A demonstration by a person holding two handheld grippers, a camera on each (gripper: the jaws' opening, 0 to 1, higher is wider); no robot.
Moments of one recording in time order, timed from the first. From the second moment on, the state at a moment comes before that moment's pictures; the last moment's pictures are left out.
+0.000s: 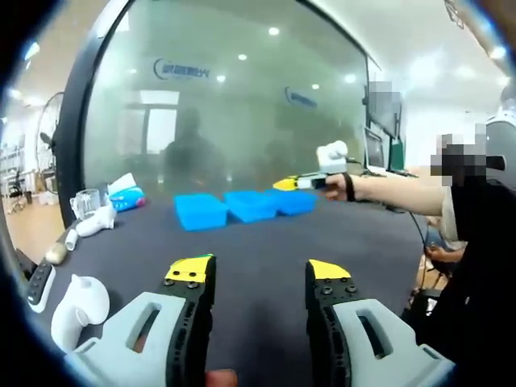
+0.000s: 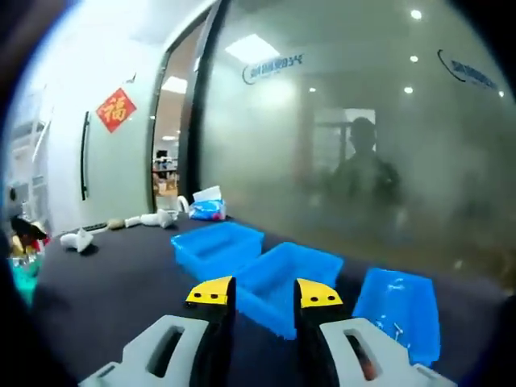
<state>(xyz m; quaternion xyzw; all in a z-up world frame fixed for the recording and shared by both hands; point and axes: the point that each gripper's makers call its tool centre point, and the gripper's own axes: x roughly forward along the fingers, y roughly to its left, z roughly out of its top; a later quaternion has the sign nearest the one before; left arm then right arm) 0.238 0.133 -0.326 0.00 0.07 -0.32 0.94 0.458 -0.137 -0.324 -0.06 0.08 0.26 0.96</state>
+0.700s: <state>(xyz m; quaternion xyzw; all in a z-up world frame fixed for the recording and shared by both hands) 0.234 0.114 -0.318 0.00 0.06 -0.34 0.94 0.313 -0.187 -0.310 0.00 0.04 0.28 0.96</state>
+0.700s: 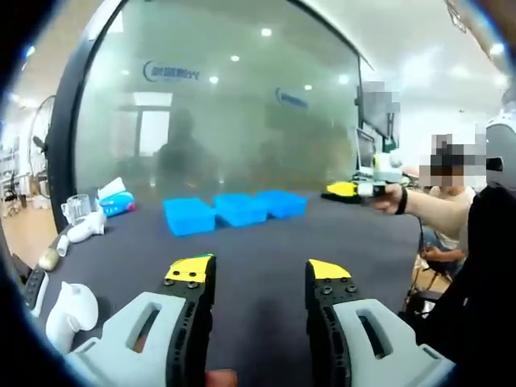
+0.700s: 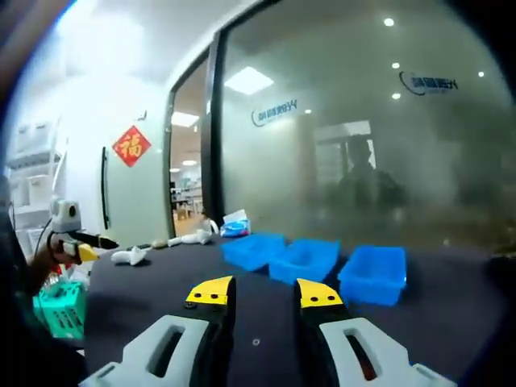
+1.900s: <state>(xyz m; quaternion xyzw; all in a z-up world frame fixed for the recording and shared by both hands) 0.231 0.116 -0.319 0.00 0.06 -0.34 0.94 0.282 -0.155 -0.354 -0.06 0.12 0.34 0.93</state>
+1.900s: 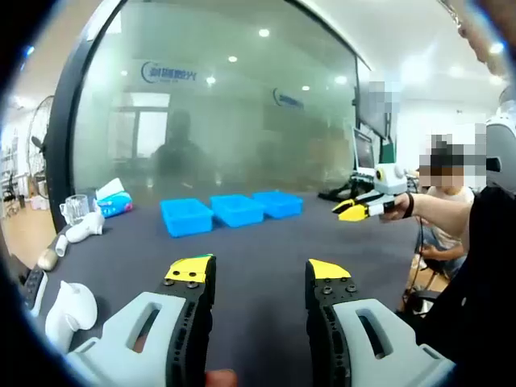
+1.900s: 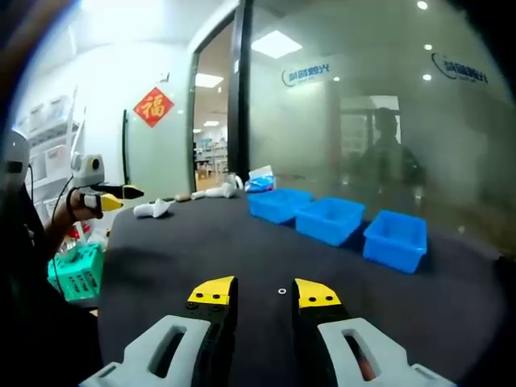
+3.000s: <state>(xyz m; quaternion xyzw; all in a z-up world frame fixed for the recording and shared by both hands) 0.231 0.115 -0.326 0.00 0.07 -0.35 0.94 0.307 -0.143 -0.384 -0.13 0.23 0.38 0.89</state>
